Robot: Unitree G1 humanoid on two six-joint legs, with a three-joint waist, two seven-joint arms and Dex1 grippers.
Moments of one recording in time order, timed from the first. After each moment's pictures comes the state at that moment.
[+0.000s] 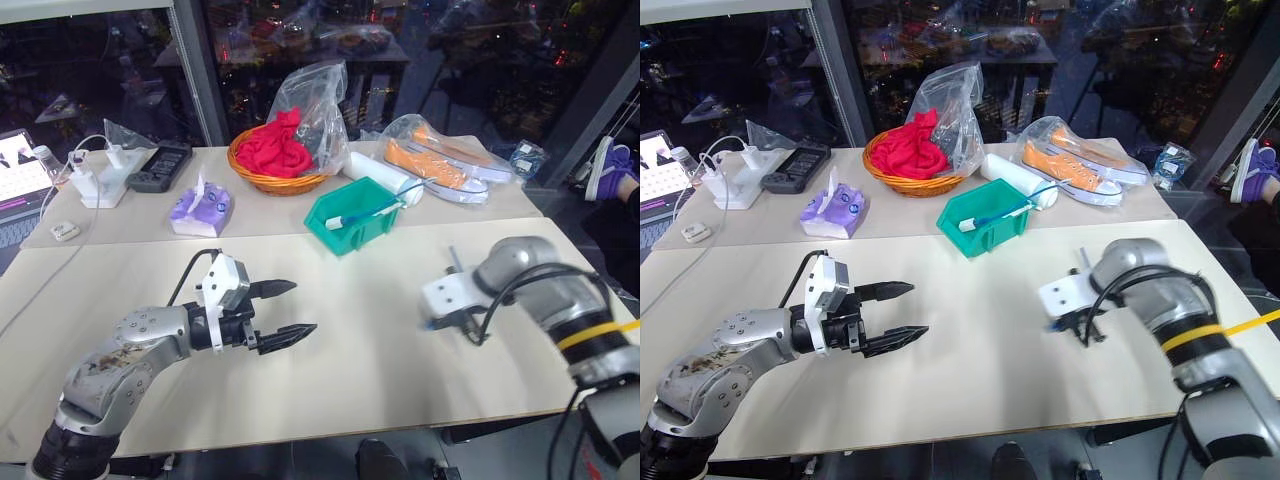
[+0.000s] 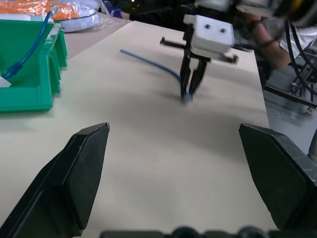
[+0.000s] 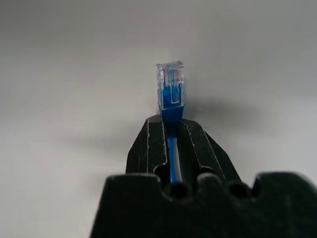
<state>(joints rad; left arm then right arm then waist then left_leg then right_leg) -0.21 0.70 0.02 -0.50 -0.71 0.61 -0.83 -0.72 -0.73 0.39 0.15 -0.30 0.03 1.55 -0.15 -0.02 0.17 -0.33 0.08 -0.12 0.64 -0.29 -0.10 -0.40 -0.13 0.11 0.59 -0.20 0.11</state>
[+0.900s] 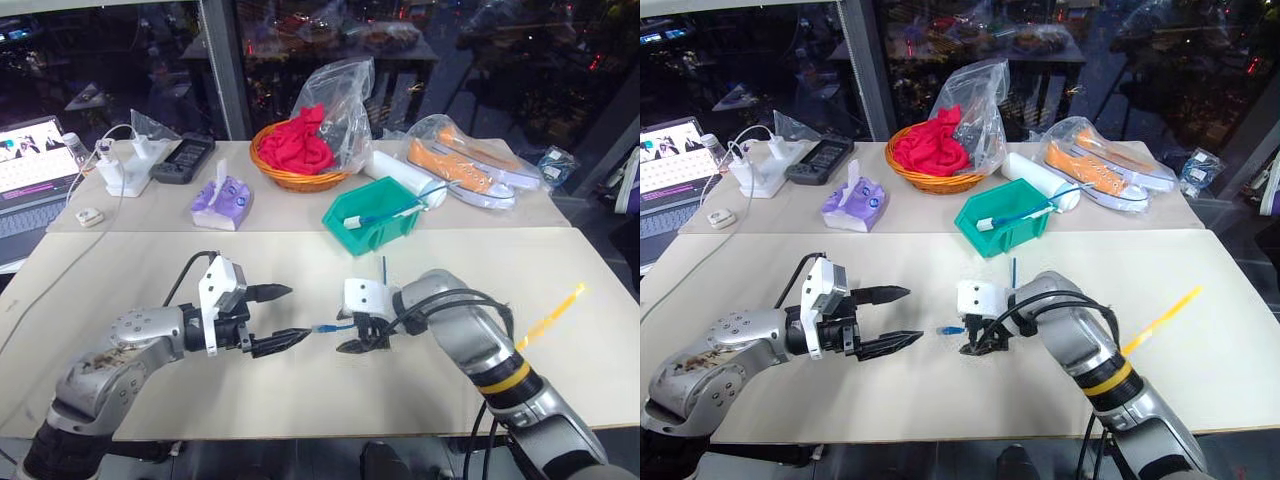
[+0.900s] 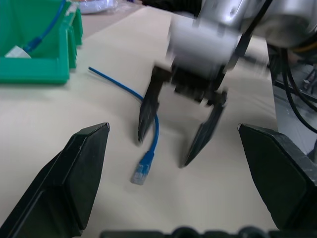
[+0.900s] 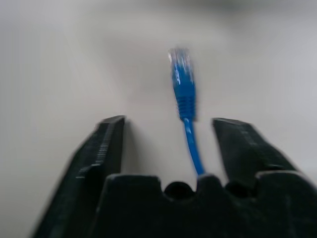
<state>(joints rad) -0.22 0.74 0.02 -0.46 -0.70 0.62 -0.88 -0.63 -0.48 0.34 -0.23 -0.16 0.71 1.27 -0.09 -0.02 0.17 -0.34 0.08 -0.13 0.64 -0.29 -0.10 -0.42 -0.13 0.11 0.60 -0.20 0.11</state>
